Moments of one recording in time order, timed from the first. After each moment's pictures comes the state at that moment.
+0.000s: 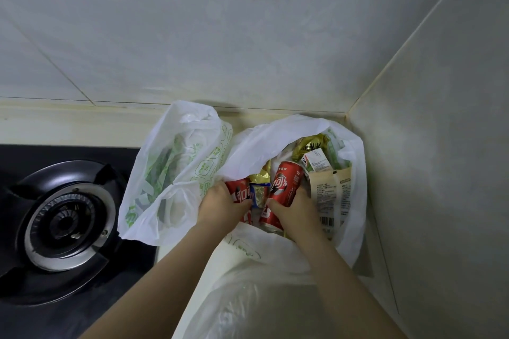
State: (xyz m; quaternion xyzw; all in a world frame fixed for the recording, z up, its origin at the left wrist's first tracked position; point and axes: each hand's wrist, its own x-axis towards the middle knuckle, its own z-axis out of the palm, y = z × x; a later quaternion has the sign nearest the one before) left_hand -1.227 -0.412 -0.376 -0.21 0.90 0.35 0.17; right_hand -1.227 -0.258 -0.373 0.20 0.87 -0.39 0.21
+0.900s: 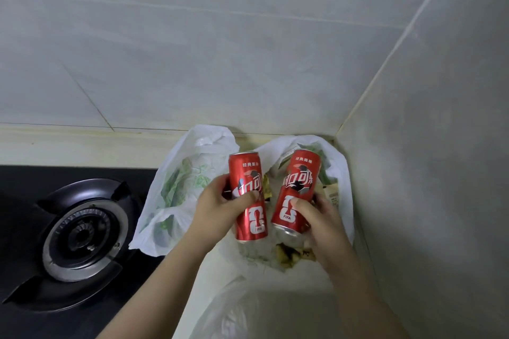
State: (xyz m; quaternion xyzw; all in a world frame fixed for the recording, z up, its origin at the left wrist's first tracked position) left_hand -1.198 -0.422 -0.282 -0.17 0.72 0.66 0.09; right_hand -1.193 -0.234 -0.291 0.21 0.63 -0.73 0.16
